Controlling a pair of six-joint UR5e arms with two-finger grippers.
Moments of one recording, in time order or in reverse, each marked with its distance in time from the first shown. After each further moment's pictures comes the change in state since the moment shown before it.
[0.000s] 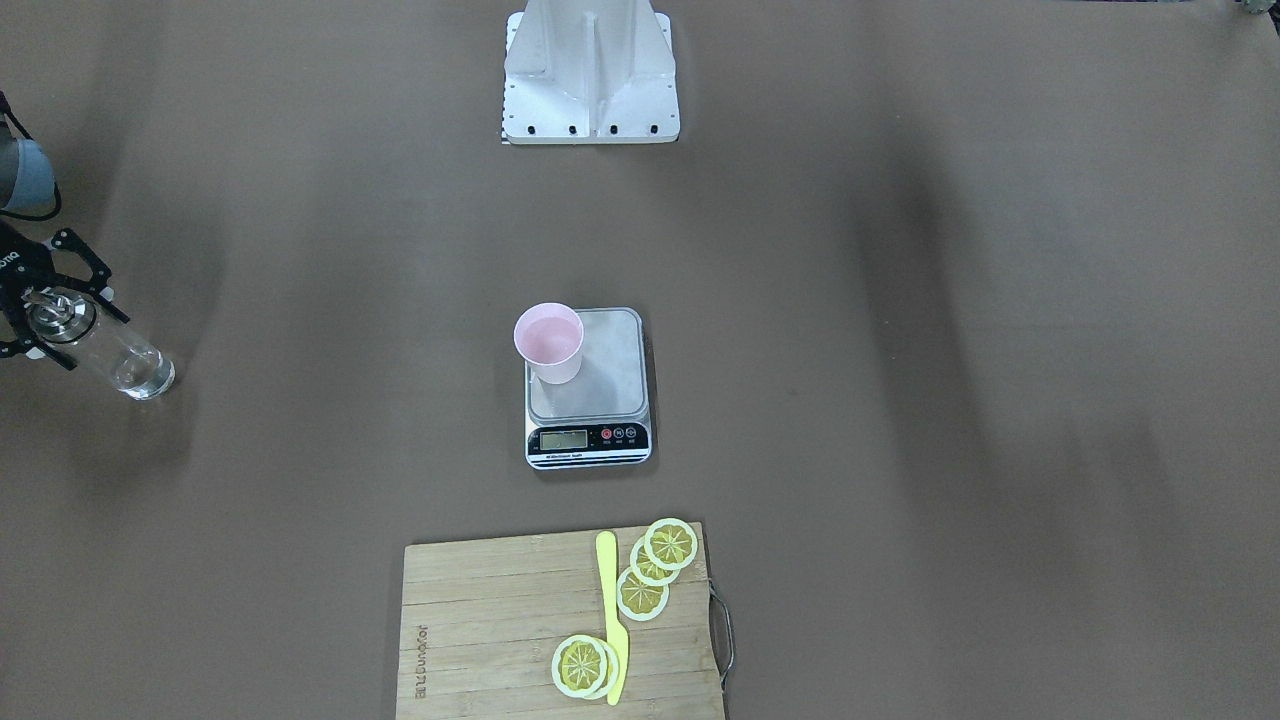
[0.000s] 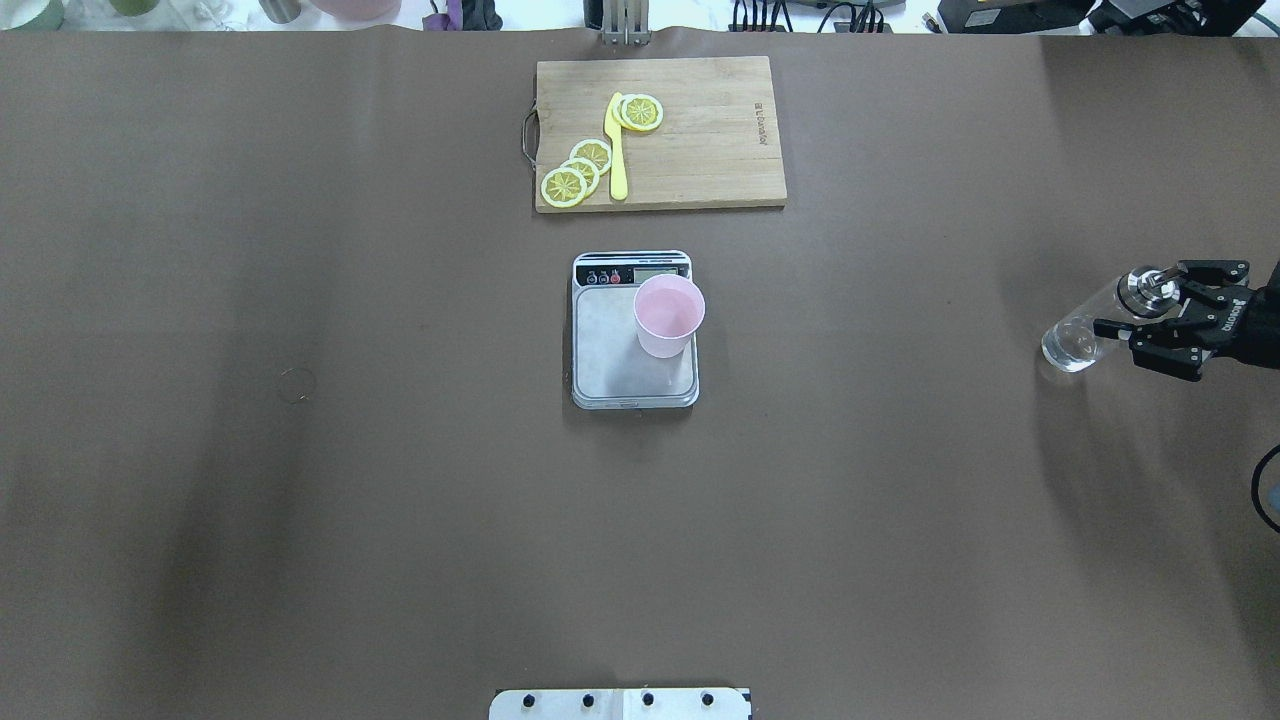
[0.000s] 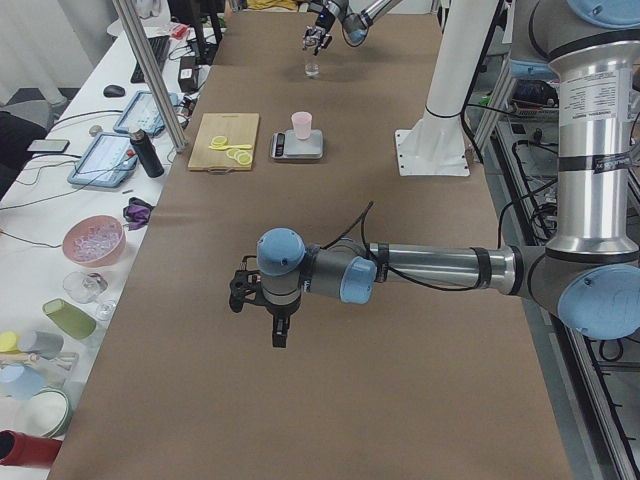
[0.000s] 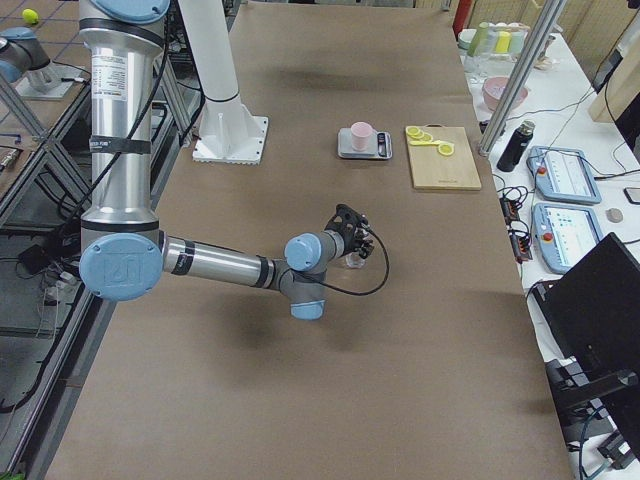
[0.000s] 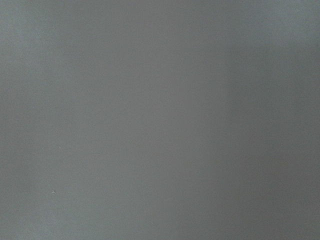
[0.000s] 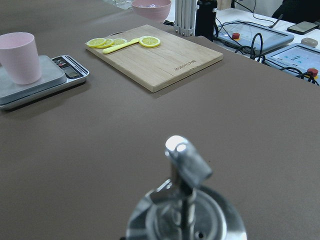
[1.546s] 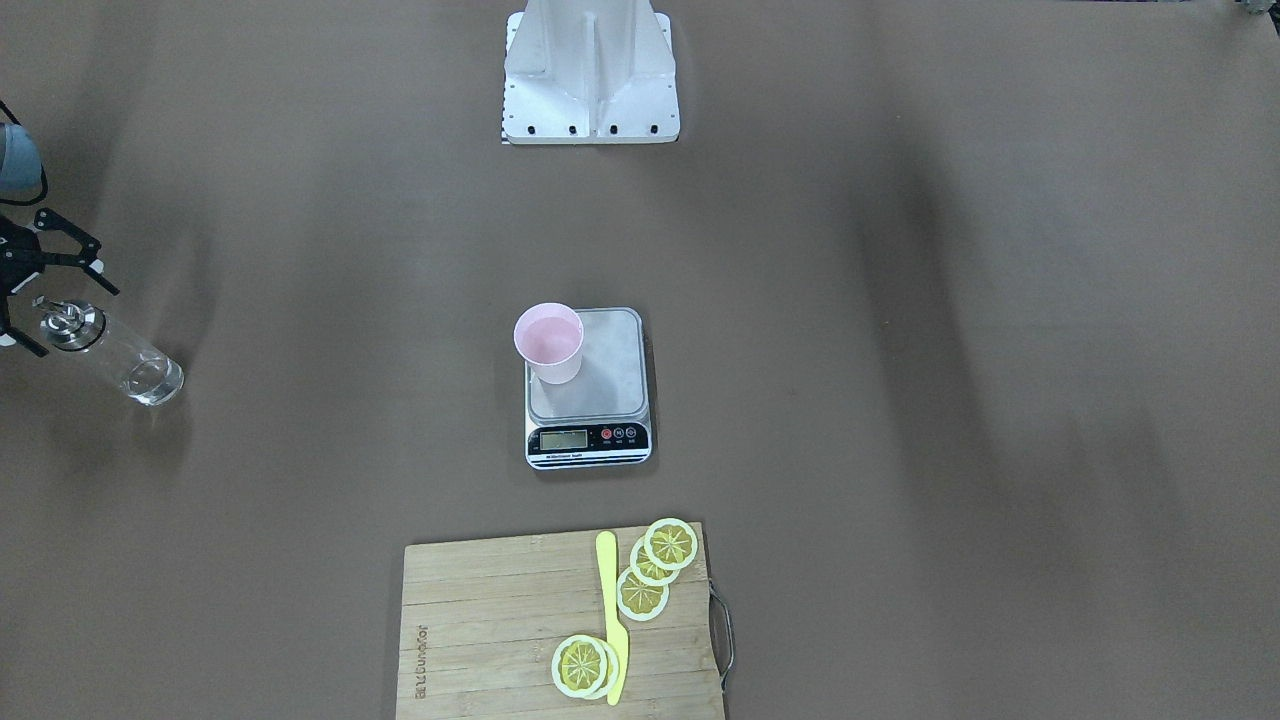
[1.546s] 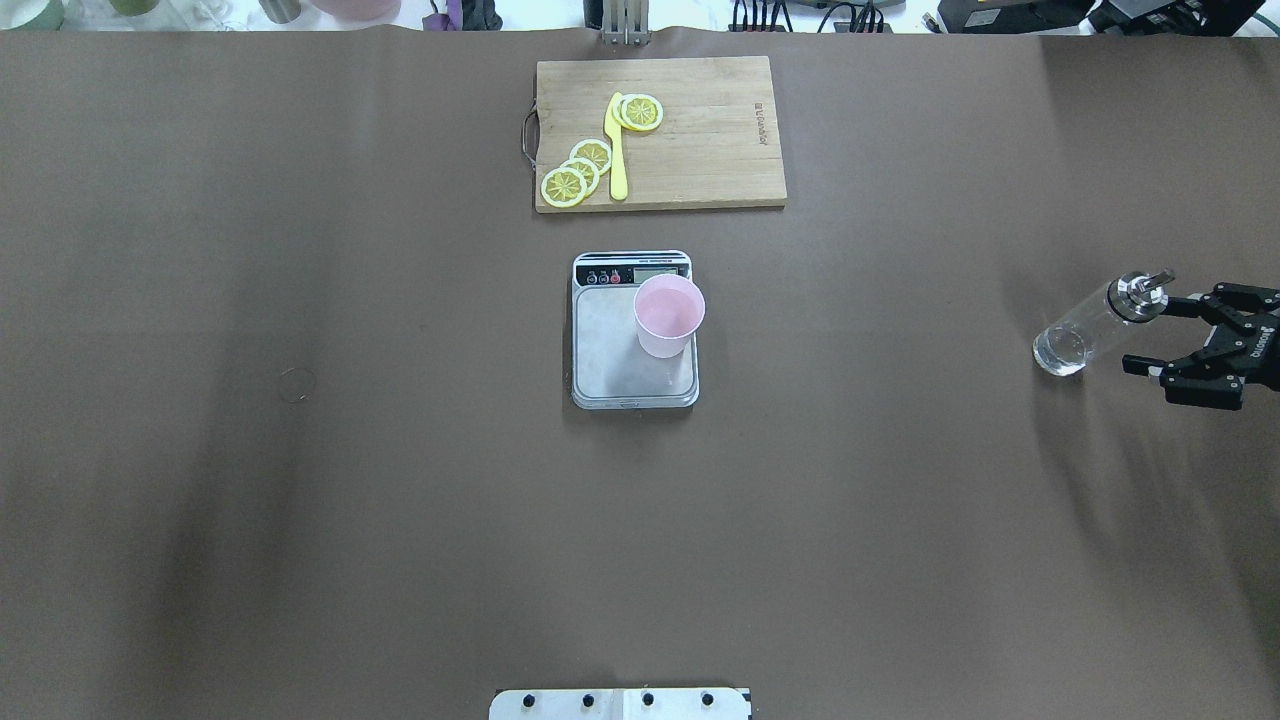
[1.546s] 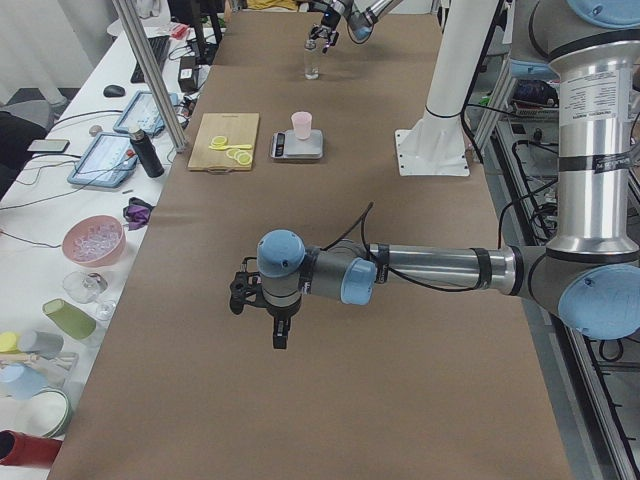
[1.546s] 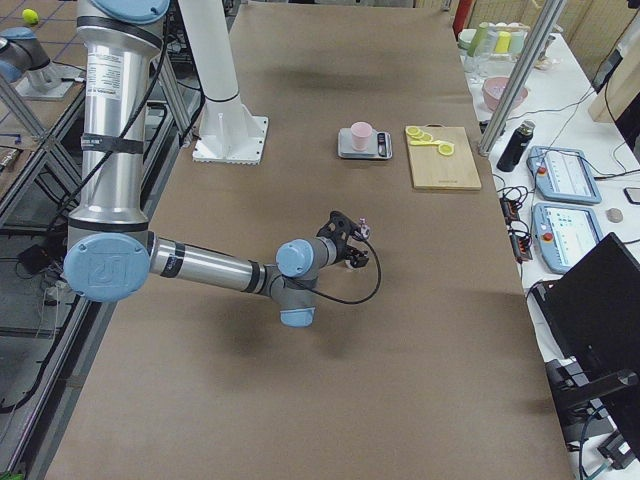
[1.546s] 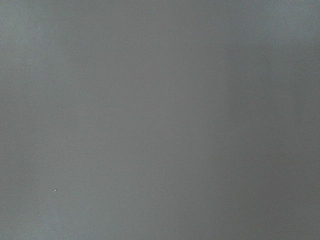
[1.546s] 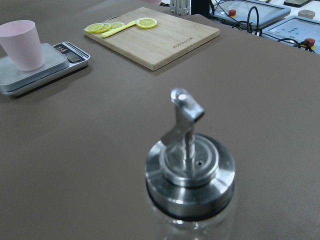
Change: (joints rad) left arm -0.001 0.002 0.004 0.000 0.001 0.001; right arm 0.004 -0.072 0.025 -0.001 0.047 0.052
